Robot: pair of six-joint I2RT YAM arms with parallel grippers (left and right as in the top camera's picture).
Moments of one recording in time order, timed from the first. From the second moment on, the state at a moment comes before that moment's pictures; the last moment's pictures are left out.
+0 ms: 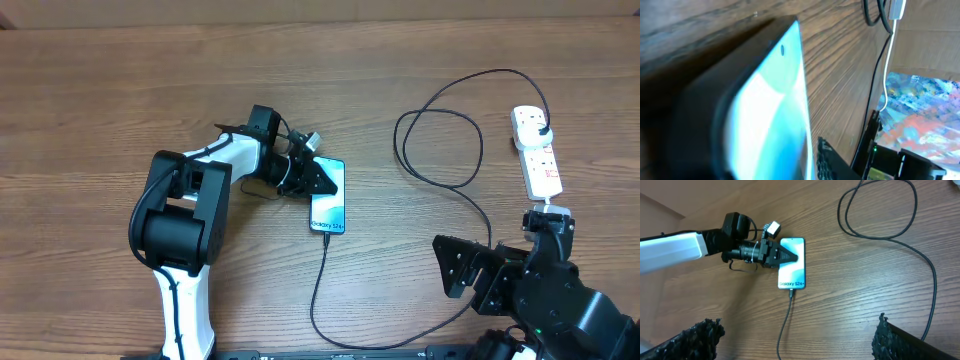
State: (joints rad) left arm -0.26 2.19 1.29 -0.55 0.98 -0.10; right arm 0.95 0.74 1.33 -1.40 0.38 1.01
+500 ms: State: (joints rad) left arm -0.27 2.14 1.33 -0.67 0.82 -0.11; right arm 0.95 0.74 1.33 -1.40 0.38 1.01
